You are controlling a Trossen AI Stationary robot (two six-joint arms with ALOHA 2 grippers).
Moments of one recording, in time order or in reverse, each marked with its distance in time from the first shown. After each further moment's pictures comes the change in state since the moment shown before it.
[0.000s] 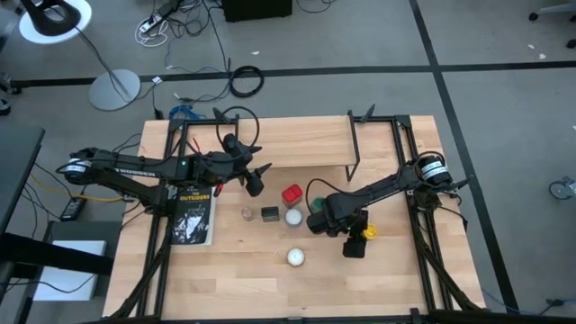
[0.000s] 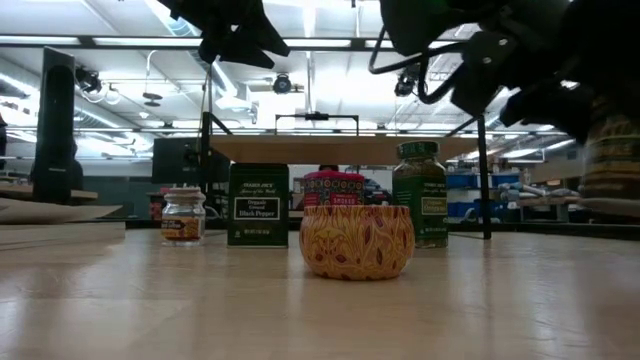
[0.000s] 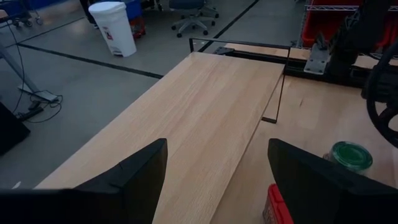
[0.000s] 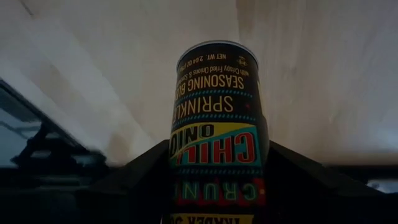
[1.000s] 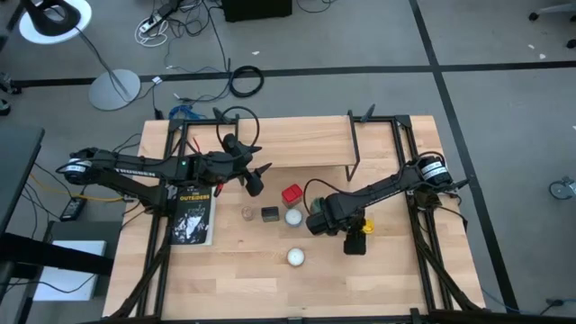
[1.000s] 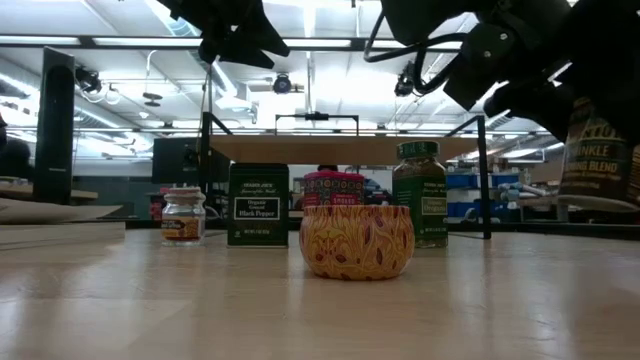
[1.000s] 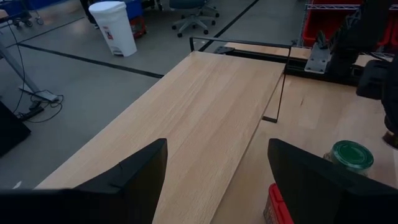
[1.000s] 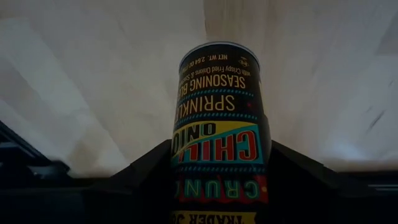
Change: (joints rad) left arm 0.001 0.000 0.000 -0.001 0.000 0.001; right arm 0.009 0.000 0.033 -0.037 0.125 -0.059
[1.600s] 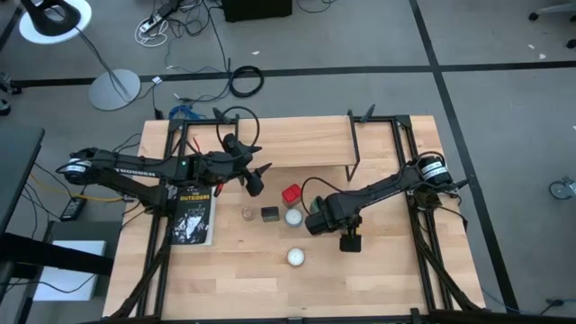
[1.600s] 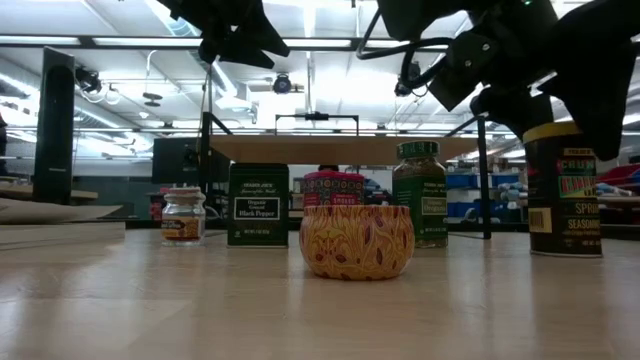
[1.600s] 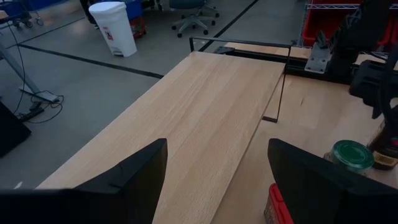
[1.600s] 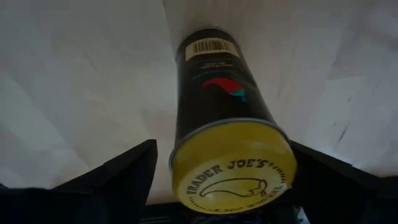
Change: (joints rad) left arm 0.000 0.000 0.000 0.000 0.000 0.004; right arm 0.002 0.000 0.000 0.051 0.118 0.044
